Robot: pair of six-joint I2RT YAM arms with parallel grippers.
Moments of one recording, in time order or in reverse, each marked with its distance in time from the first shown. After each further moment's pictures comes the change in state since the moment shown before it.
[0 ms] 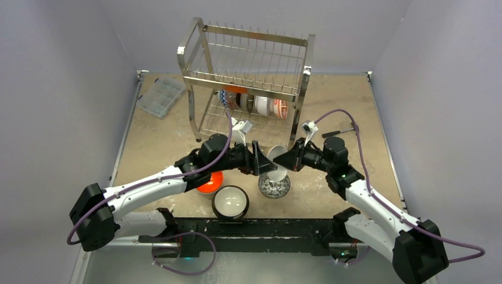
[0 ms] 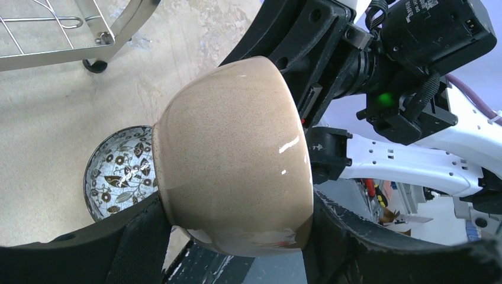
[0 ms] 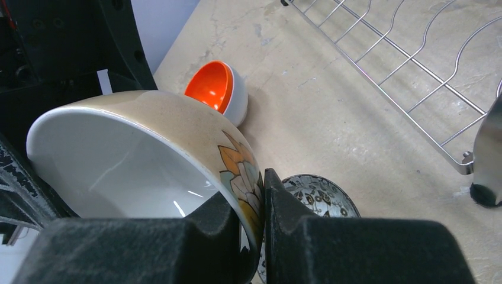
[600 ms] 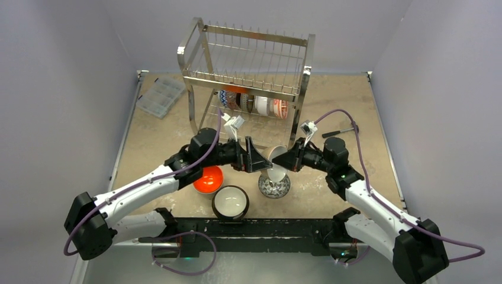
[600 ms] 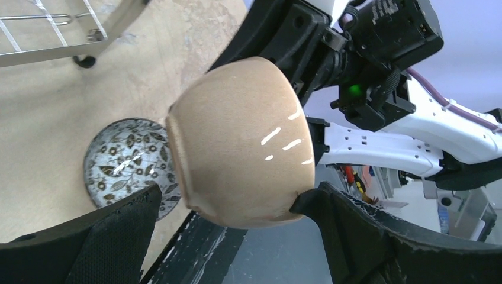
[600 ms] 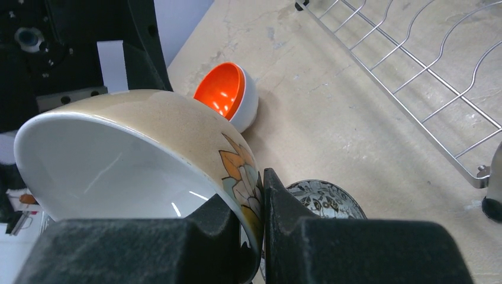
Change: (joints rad) left arm 0.115 -0.074 0.008 -0.079 0.158 0.007; right arm 0.003 0.002 -0.012 0.047 -0.026 0.006
